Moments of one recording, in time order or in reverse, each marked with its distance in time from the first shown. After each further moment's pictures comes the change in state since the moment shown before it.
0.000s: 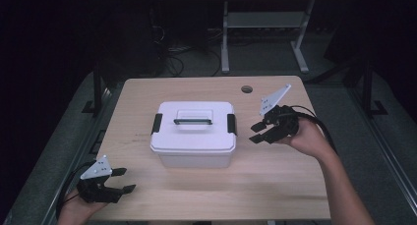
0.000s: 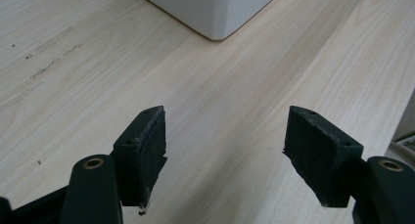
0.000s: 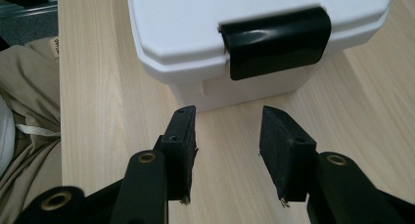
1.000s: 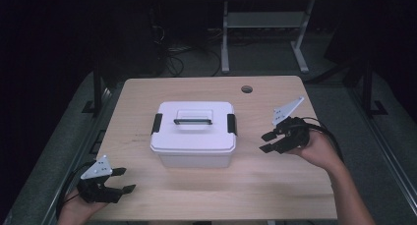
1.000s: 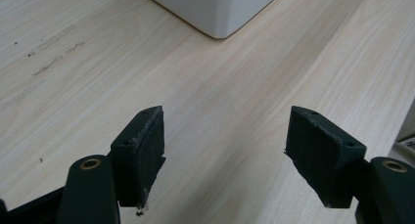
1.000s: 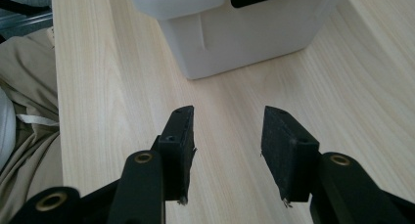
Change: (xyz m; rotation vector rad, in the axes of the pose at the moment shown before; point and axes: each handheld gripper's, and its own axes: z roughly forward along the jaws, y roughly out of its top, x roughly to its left) left arm 0.000 -0.001 0.001 0.003 0.007 -0.003; right arm 0.000 -0.047 0.005 -0.010 0.006 0.067
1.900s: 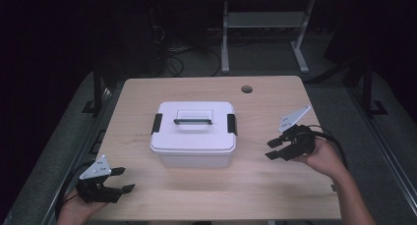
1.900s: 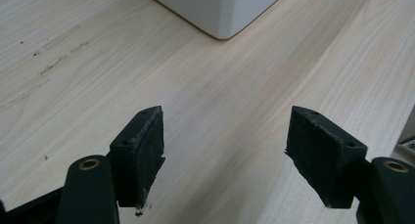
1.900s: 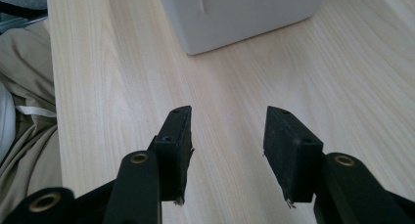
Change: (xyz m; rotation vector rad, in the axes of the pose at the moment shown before) left arm 0.001 -0.001 -0.001 -0.007 0.008 -0.008; right arm 0.001 -0.030 0.005 -0.005 0.006 0.041
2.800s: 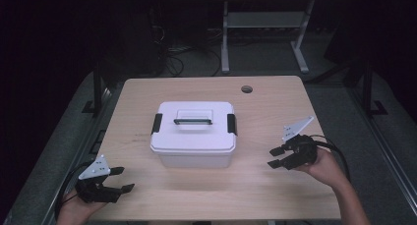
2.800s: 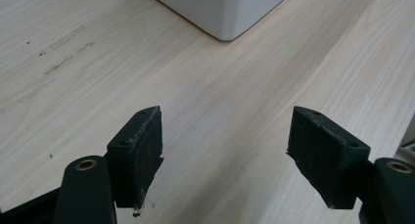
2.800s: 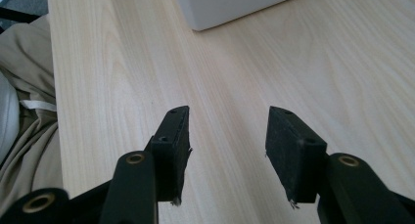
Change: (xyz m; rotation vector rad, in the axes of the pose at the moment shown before) left arm 0.000 0.000 -0.001 -0.008 0.012 -0.007; right arm 0.005 -0.029 0.014 -0.015 0.024 0.046
